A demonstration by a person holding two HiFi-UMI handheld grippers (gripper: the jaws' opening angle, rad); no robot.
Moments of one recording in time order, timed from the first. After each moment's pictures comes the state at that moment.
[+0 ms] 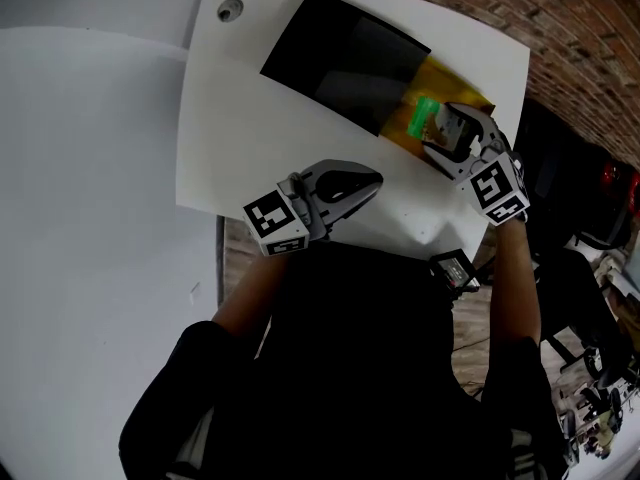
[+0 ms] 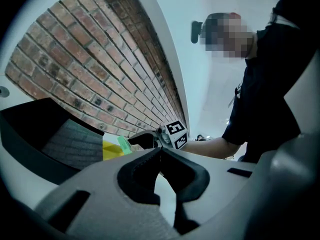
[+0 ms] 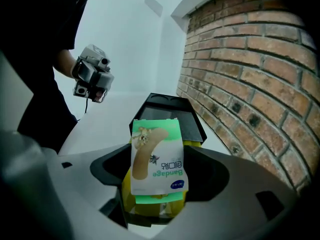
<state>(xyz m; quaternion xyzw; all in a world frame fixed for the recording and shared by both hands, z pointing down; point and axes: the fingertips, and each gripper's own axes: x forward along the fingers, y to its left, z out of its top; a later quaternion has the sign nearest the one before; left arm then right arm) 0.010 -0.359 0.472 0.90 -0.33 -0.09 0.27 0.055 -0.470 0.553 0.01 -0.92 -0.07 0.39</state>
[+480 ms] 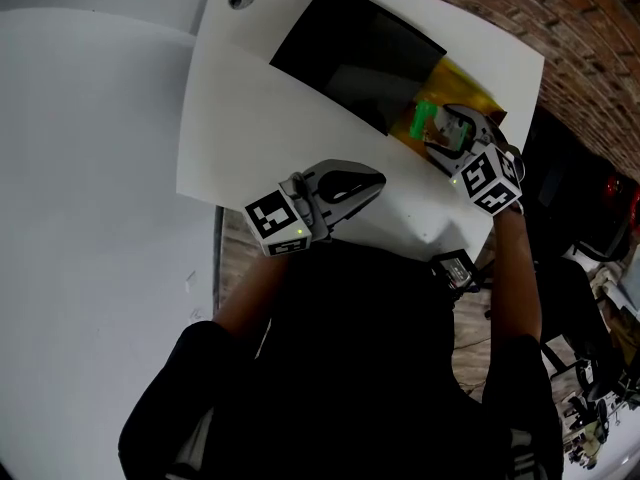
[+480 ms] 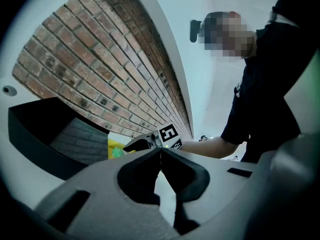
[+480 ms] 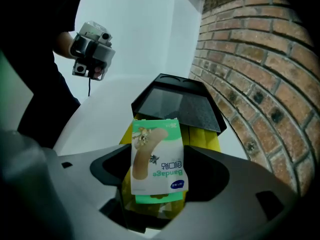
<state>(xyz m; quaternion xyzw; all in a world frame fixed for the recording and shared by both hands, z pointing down) 0.003 -0.354 0.479 0.89 -0.35 -0.09 0.28 0.052 -0.463 0.603 -0.05 -0.88 -0.09 0.47</state>
